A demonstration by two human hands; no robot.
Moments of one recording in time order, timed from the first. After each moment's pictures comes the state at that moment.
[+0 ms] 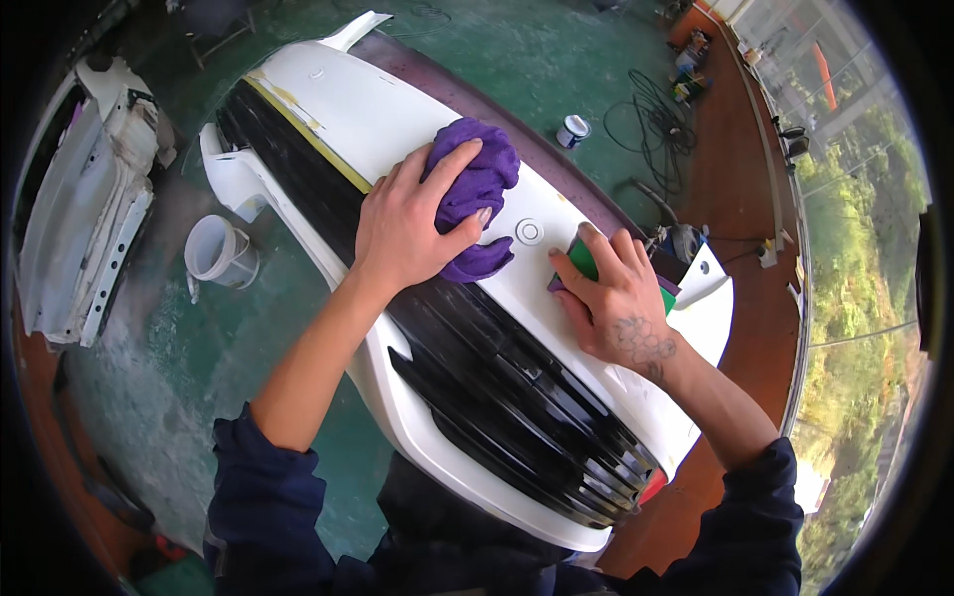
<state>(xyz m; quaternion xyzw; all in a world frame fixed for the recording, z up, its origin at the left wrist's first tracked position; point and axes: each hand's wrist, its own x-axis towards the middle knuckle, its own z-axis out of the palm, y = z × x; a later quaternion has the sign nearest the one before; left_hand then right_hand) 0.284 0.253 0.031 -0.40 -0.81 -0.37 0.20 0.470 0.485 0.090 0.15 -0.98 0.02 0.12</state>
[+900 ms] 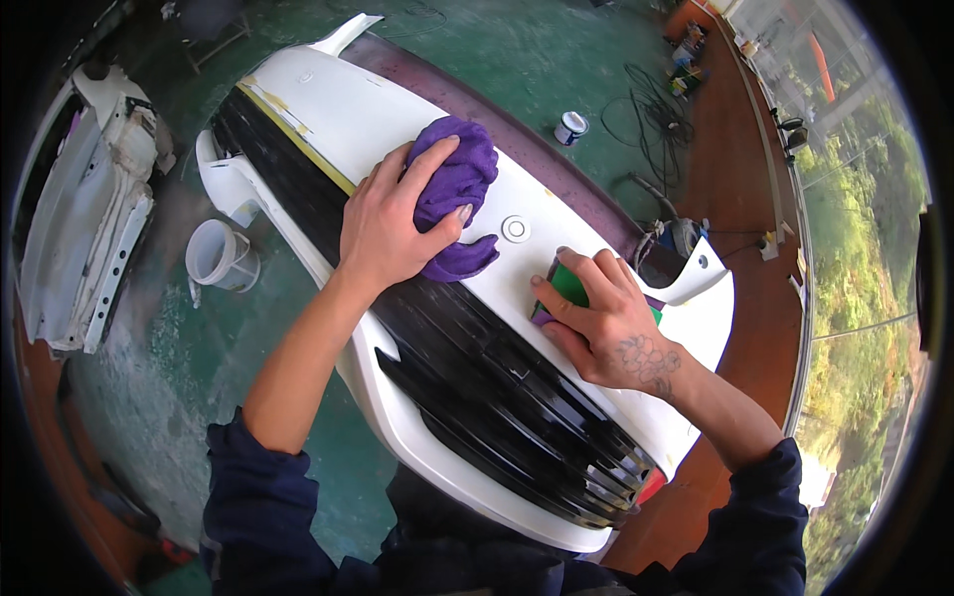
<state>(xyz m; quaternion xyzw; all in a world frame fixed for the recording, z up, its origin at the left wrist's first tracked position) 0.286 0.244 0.032 -0.37 -0.83 -0.40 0.15 0.486 0.482 0.093 0.22 -0.96 0.12 0.10</state>
